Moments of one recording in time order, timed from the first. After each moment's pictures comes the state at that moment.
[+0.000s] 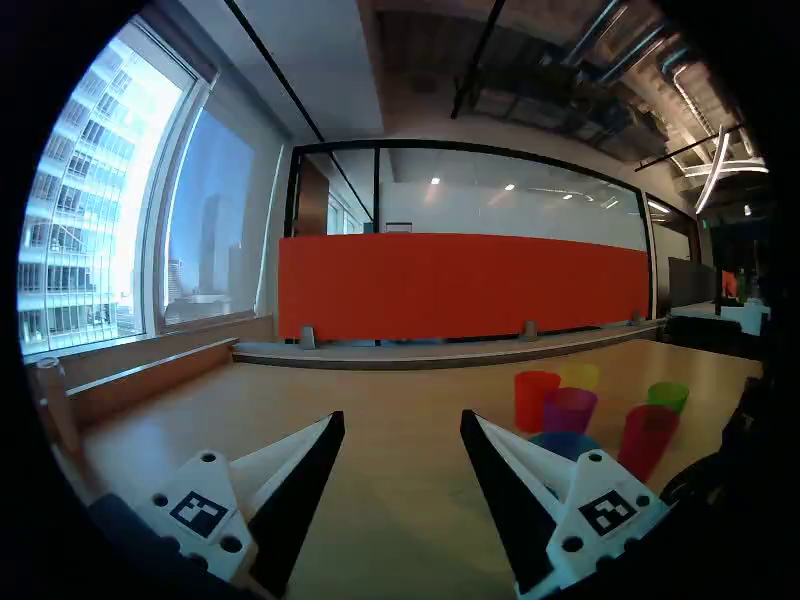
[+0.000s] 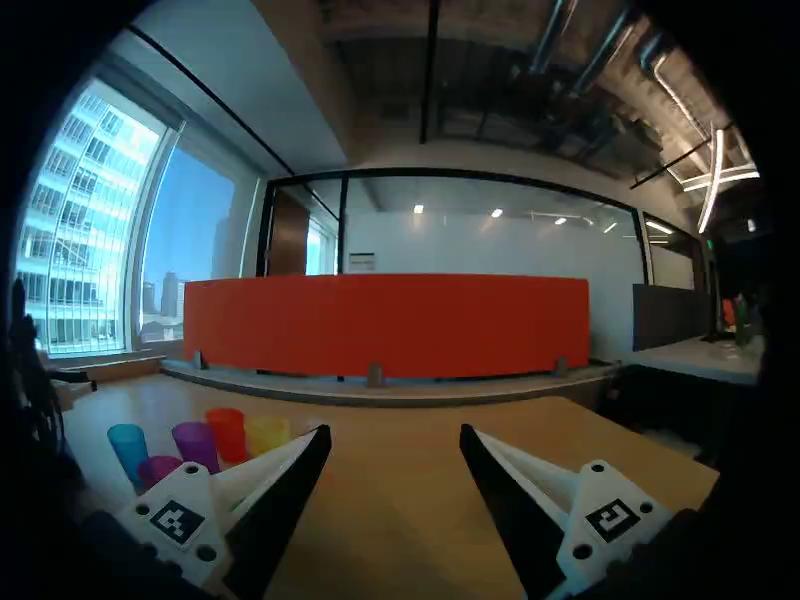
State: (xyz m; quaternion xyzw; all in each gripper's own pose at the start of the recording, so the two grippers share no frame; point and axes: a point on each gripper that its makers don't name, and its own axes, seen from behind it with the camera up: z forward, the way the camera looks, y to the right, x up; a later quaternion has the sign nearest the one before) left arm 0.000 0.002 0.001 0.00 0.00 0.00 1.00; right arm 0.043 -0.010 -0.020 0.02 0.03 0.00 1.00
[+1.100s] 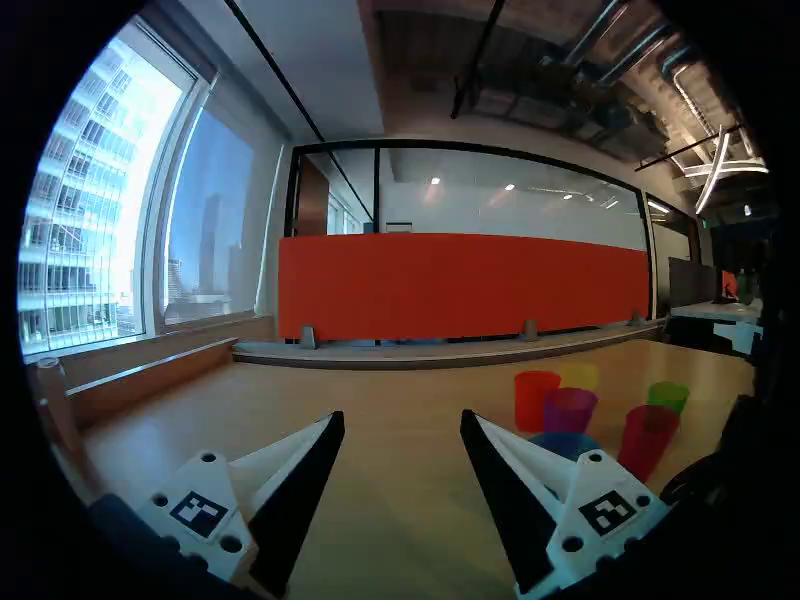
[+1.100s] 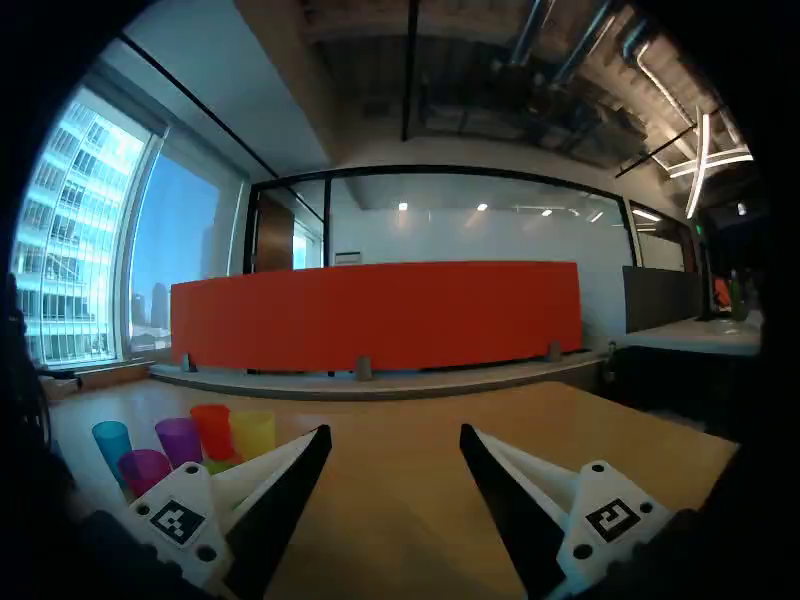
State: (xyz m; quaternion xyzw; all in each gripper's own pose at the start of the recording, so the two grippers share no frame) left arm 0.000 0.002 0.001 0.00 0.00 0.00 1.00; right arm 0.014 -0.002 -0.005 0.00 0.02 0.02 1.00
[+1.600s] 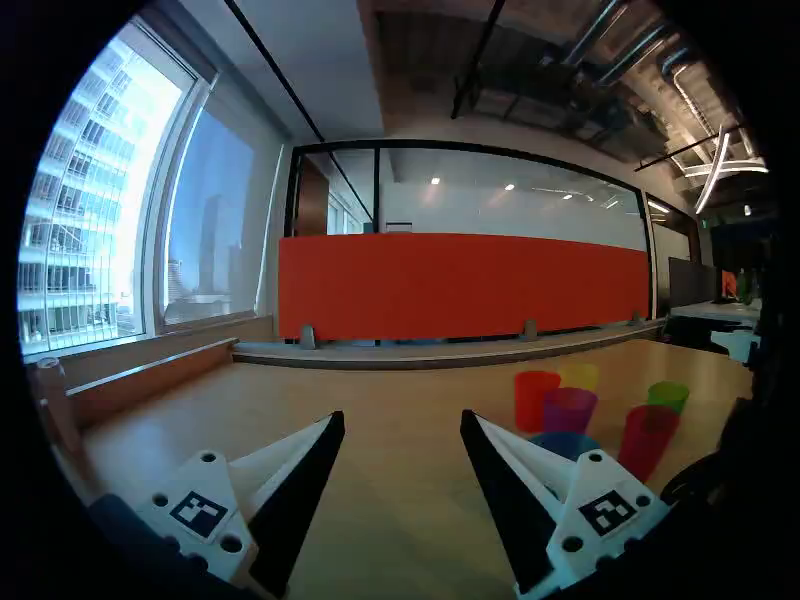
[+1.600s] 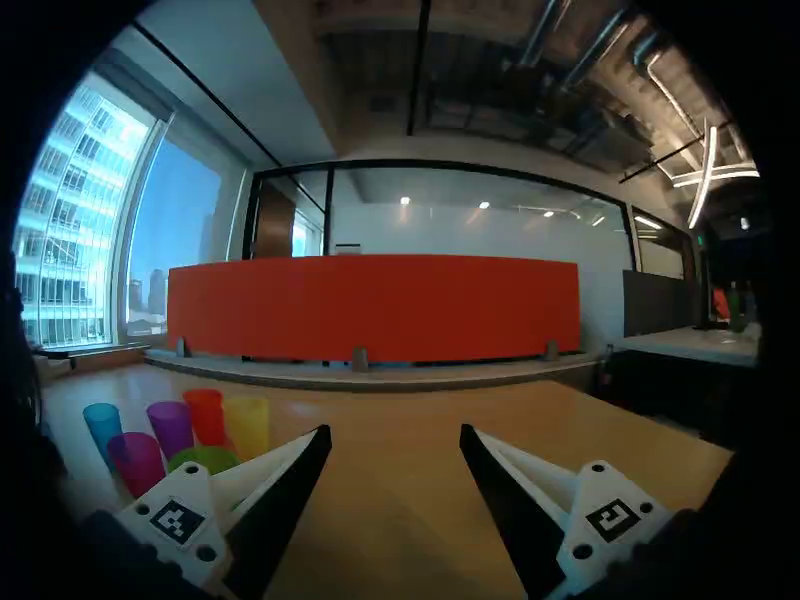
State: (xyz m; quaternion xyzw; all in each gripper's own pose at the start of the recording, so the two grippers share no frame) left arm 0.000 0.002 0.001 0.00 0.00 0.00 1.00; right arm 0.004 -0.004 -0.003 0.00 0.01 0.00 1.00
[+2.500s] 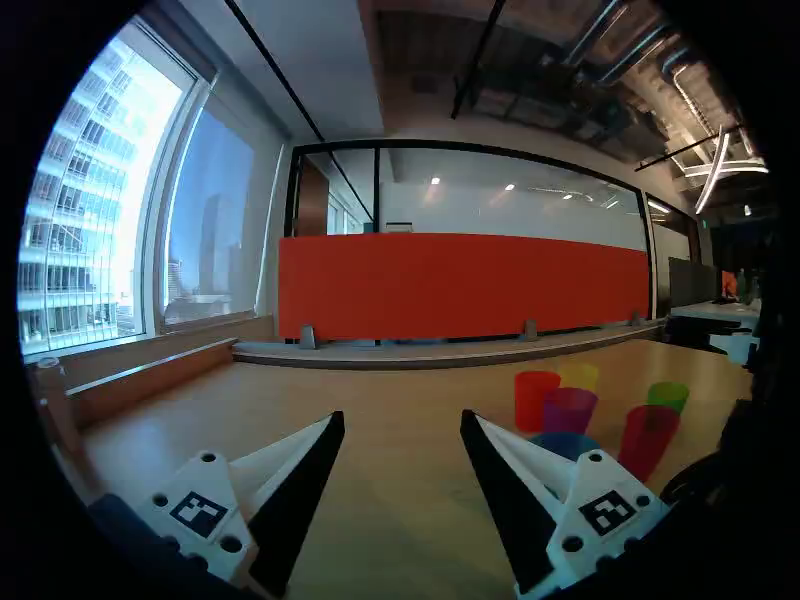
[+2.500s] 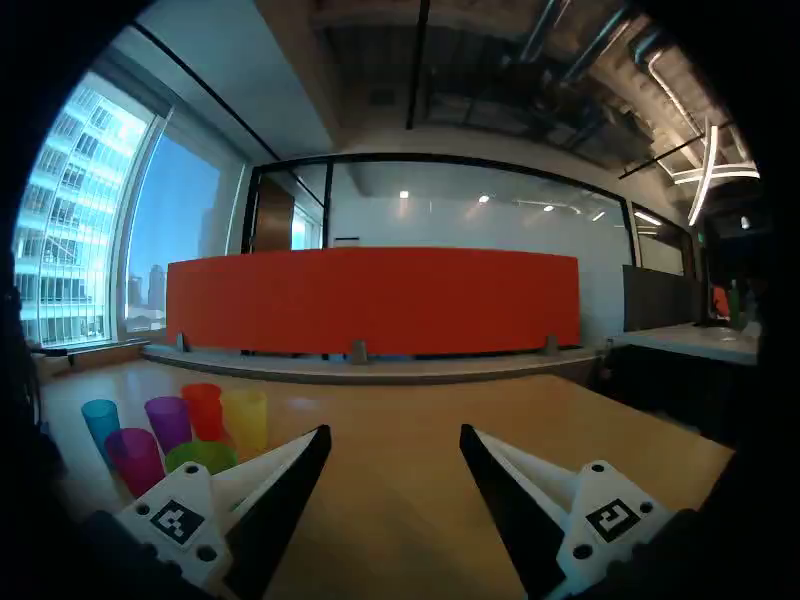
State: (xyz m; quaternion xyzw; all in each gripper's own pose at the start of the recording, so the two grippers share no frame) left arm 0.000 0.002 0.001 0.00 0.00 0.00 1.00; right arm -0.001 -0.002 -0.002 0.00 0.00 0.00 1.00
